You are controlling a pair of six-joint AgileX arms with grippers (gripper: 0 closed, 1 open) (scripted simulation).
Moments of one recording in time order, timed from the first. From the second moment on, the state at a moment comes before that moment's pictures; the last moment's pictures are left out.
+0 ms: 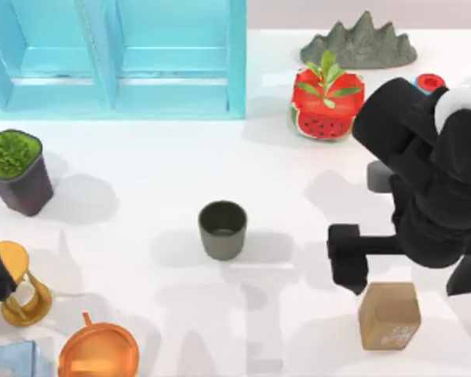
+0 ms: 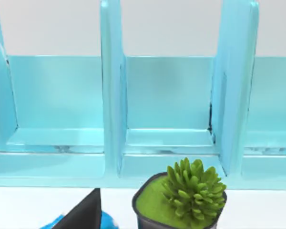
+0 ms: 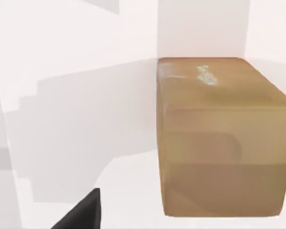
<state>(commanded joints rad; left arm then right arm) 0.00 0.00 0.00 0.00 0.00 0.00 0.64 1.61 1.16 -1.12 0.00 0.65</state>
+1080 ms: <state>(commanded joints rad) 0.00 0.00 0.00 0.00 0.00 0.00 0.64 1.72 0.94 -0.79 0.00 0.65</state>
